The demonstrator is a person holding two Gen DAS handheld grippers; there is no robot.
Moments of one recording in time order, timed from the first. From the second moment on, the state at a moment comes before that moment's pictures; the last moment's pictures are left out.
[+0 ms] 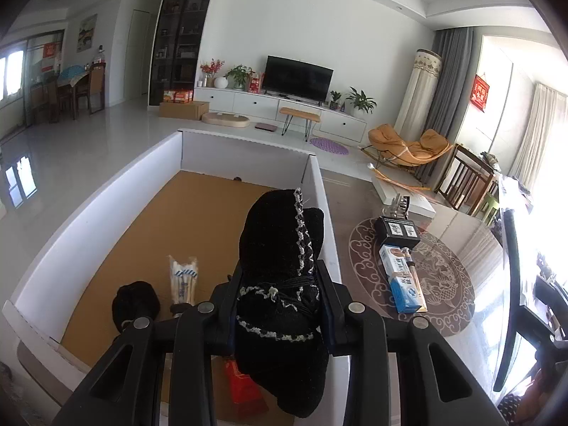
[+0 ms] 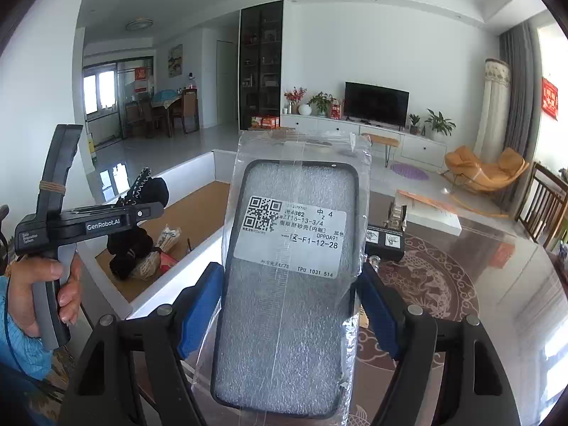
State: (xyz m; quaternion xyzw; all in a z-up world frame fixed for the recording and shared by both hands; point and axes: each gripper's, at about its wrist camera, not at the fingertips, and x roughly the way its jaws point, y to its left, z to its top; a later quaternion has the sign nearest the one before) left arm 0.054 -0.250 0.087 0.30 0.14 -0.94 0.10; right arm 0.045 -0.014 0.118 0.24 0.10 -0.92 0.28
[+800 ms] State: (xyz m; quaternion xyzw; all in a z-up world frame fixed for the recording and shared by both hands) left arm 0.054 -0.317 0.062 0.33 0.14 -0.91 0.19; right arm 0.027 -0.140 0.108 0.24 0.11 -0.88 0.40
